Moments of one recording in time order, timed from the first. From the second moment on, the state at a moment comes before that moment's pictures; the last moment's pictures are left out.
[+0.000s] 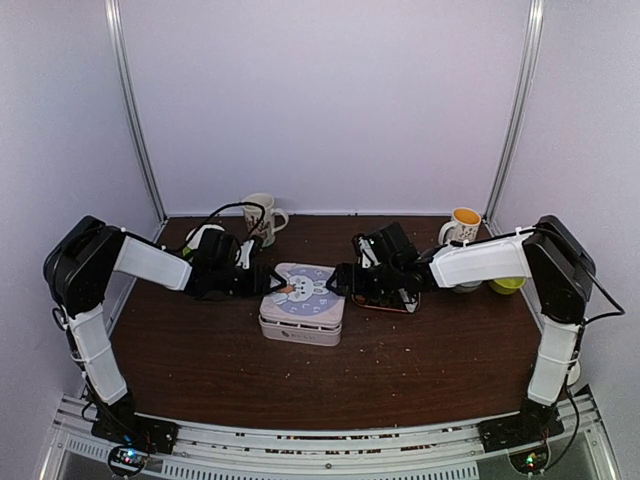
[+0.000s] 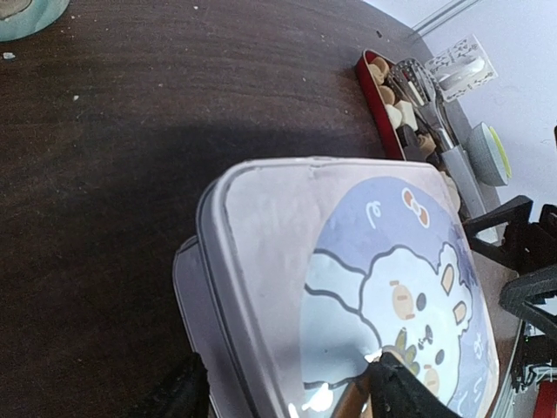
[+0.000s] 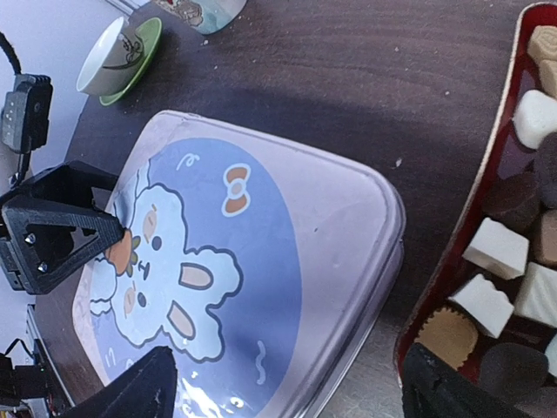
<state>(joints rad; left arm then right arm) -0.48 1.87 0.94 0.26 0.45 -0.45 0.74 1.88 1.18 -0.01 -0.14 0.63</state>
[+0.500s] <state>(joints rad) -0.49 1.84 0.87 0.32 0.48 -0.48 0.75 1.95 1.23 0.01 -0.24 0.68</state>
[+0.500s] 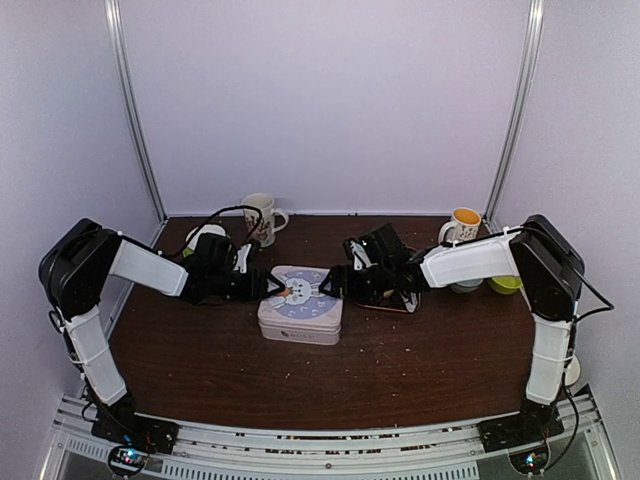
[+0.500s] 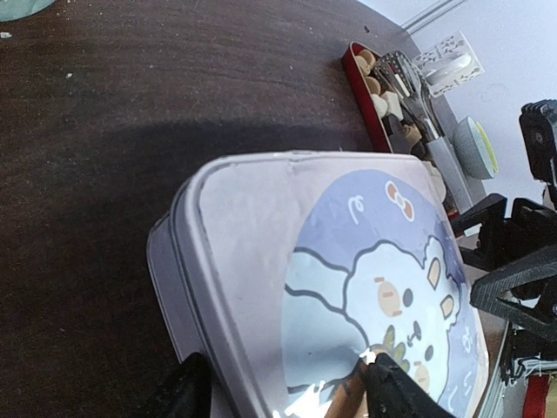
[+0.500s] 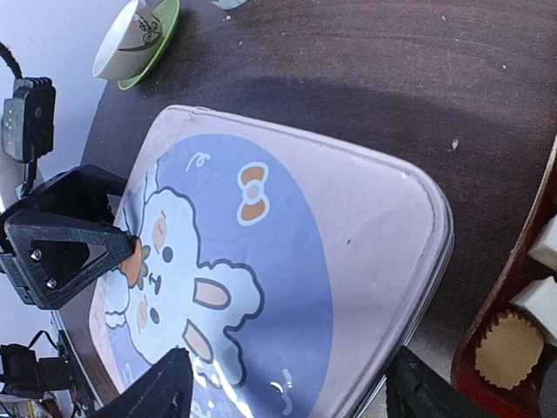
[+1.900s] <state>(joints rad) -0.48 1.75 0.80 0.32 0.50 -0.55 0.77 1.88 1.19 0.00 -0.26 0.65</state>
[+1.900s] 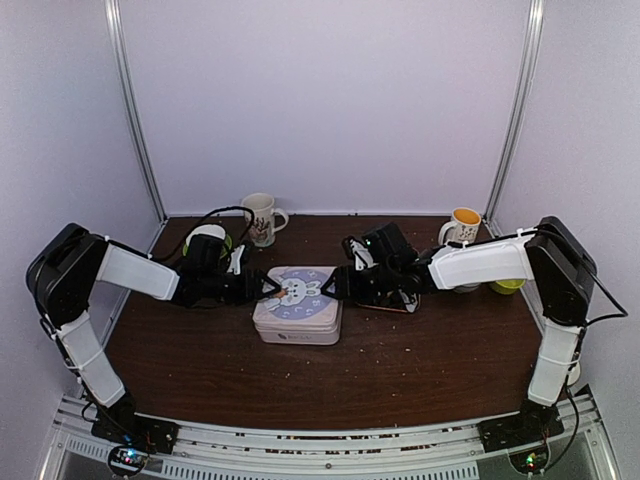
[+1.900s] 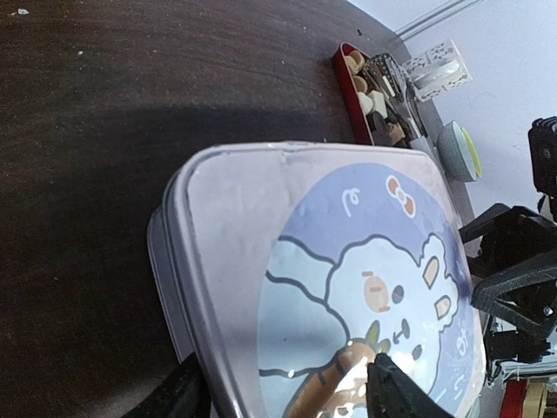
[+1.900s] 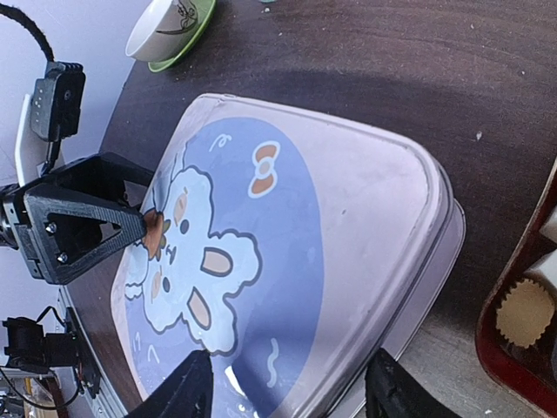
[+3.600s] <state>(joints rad) -0.49 1.49 0.64 0.35 0.52 -0.64 0.79 1.85 1.16 0.06 -0.34 0.63</state>
